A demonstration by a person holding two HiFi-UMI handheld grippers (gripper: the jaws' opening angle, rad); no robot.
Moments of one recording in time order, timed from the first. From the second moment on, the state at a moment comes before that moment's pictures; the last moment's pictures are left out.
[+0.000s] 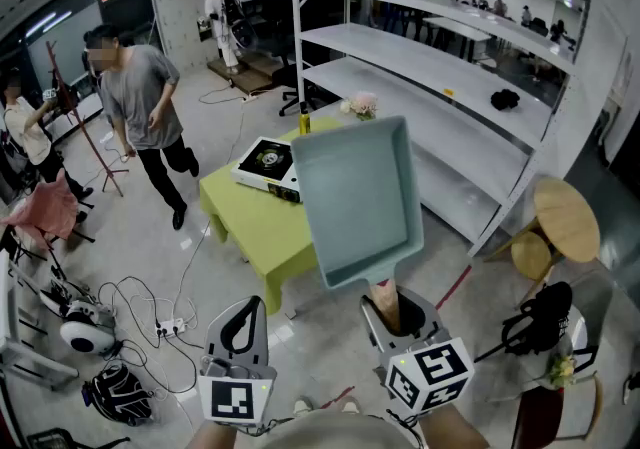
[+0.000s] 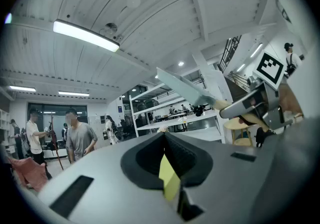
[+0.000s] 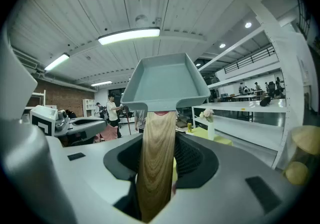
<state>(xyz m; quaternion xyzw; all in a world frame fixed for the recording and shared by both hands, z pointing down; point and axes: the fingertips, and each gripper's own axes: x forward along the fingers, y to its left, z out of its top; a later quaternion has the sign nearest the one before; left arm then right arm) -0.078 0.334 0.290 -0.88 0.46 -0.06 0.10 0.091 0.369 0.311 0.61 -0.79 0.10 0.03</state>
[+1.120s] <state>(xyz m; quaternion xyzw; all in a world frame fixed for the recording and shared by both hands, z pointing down) -0.011 0.364 0.304 -0.87 0.47 -0.07 0.09 0.148 0.387 0.332 0.58 -0.80 0.11 0.05</state>
